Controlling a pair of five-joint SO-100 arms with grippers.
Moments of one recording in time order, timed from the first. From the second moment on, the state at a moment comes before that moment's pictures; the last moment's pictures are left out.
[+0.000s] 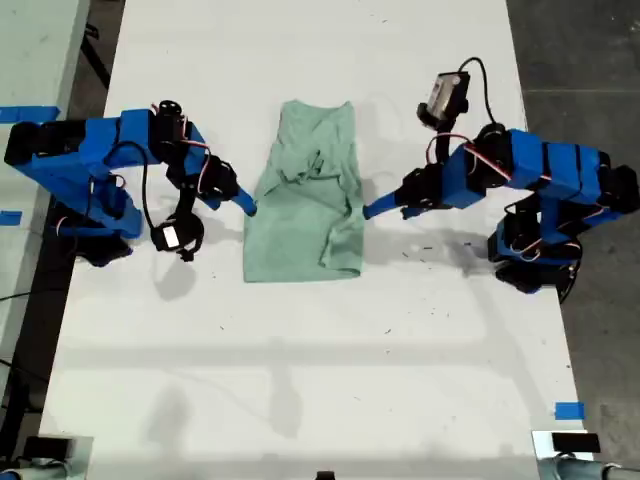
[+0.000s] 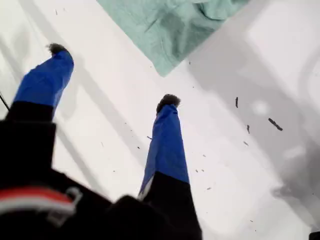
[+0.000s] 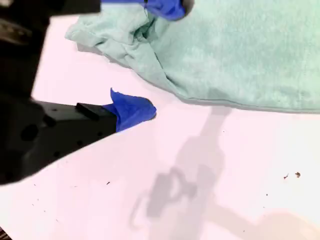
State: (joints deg) arm 0 1.1 103.6 91.2 89.3 11.7; arm 1 9.4 123.0 103.0 86.5 -20.2
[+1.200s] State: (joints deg) arm 0 -1.1 89.3 115.8 54.1 7.5; arm 1 9.4 129.6 111.5 83.3 -17.8
